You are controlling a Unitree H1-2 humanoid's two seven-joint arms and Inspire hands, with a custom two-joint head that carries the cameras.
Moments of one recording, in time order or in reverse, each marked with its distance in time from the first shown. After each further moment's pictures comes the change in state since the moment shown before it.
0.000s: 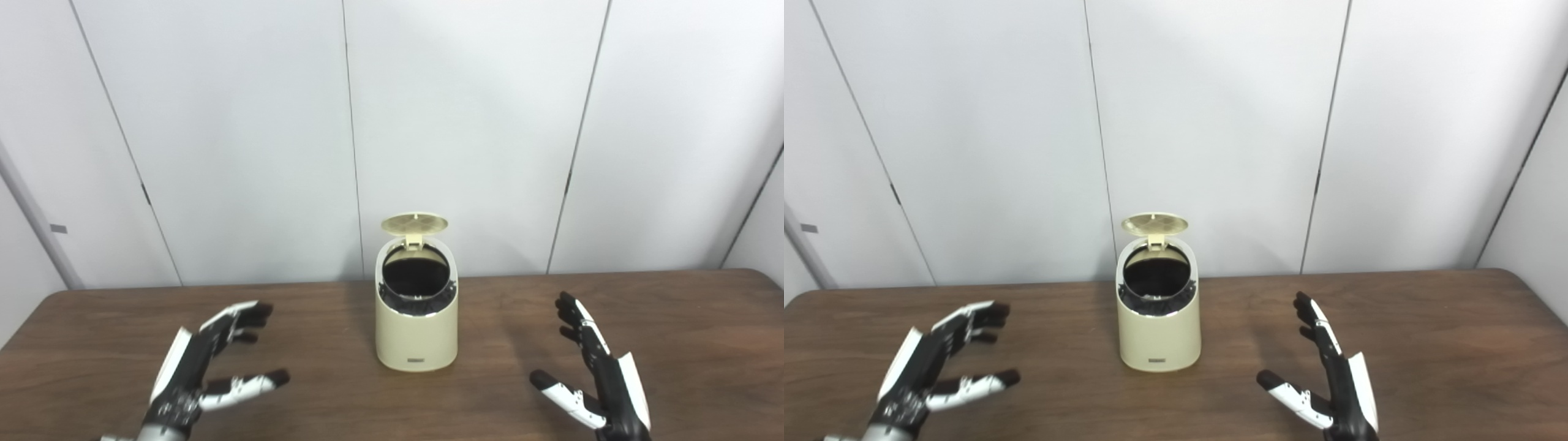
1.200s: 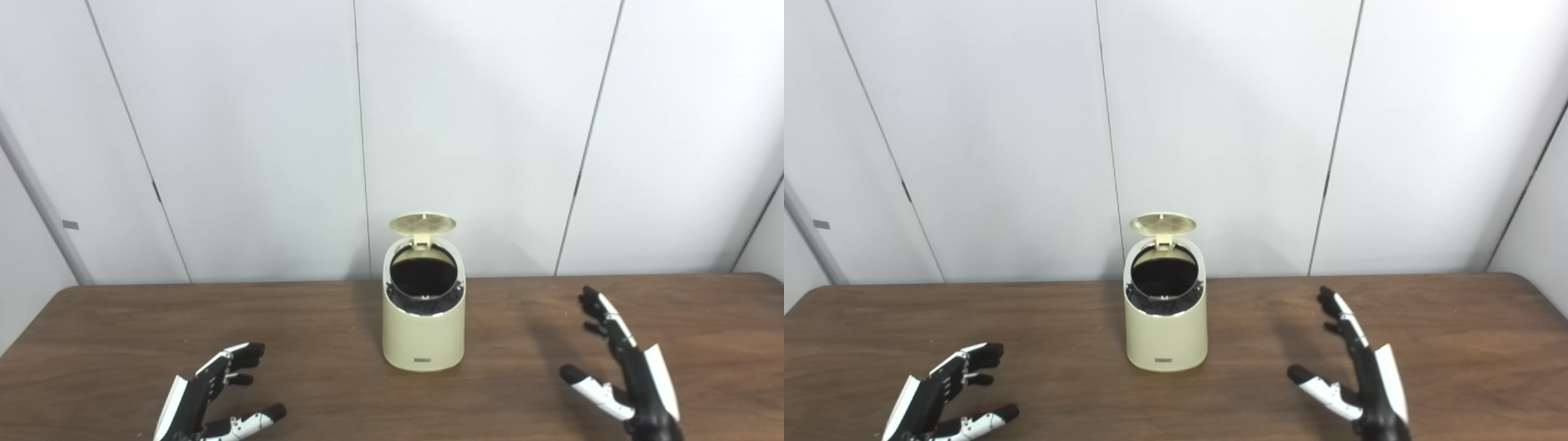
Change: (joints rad) left arm 0.040 -0.045 -0.013 0.120 0.015 -0.084 0.069; right arm -0.049 -0.111 -0.049 0.071 -0.011 -0.044 -0.001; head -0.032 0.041
